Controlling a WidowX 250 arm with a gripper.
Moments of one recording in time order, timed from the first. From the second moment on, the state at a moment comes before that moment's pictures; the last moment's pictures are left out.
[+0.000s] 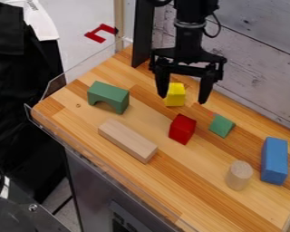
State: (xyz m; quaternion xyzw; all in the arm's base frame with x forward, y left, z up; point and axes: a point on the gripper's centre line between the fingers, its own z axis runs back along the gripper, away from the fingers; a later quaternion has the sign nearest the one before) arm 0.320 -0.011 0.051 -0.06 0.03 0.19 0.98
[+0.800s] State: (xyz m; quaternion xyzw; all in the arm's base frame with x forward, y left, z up) arm 0.340 -0.004 0.037 -0.06 0.00 0.31 0.95
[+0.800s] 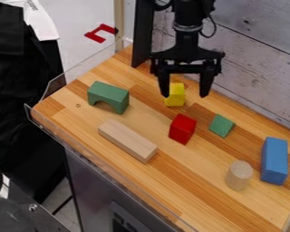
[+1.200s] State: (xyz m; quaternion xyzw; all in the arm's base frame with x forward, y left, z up) arm 0.342 -0.001 0.030 -0.07 0.00 0.34 0.94
